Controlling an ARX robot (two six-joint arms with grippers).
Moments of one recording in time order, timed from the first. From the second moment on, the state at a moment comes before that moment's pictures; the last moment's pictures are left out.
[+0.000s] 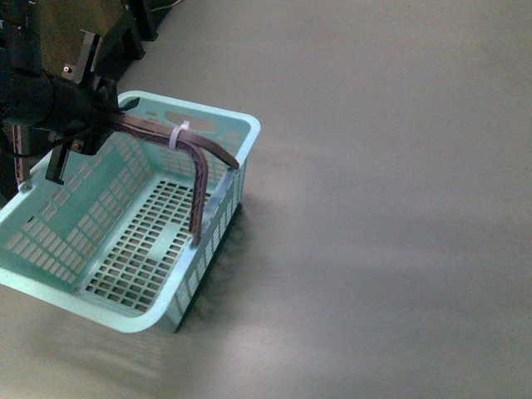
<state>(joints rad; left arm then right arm) -0.06 2.29 1.22 0.35 0.04 -1.25 0.00 0.00 0.02 0.00 0.00 0.00</state>
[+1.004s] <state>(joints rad) -0.03 1.21 0.76 0.03 0.13 -1.37 0.00 0.00 0.02 0.00 0.00 0.00</state>
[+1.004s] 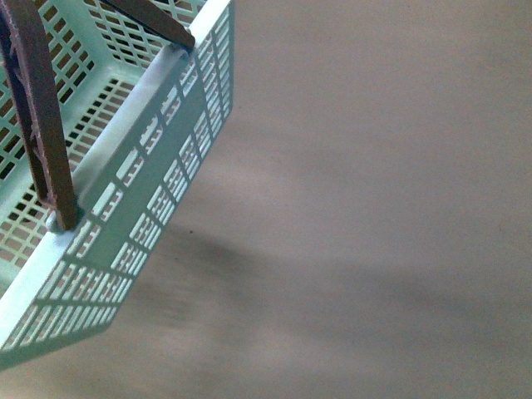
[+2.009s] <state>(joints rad) -0.13 1.09 0.73 -0.03 0.10 -1.45 0.00 0.00 0.02 0.00 0.00 0.00</state>
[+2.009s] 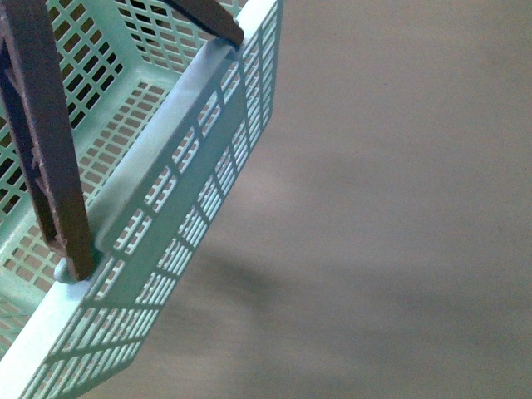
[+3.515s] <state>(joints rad) -0.11 1.06 0.81 -0.08 0.09 -1.46 0.00 0.00 0.02 0.00 0.00 0.00</state>
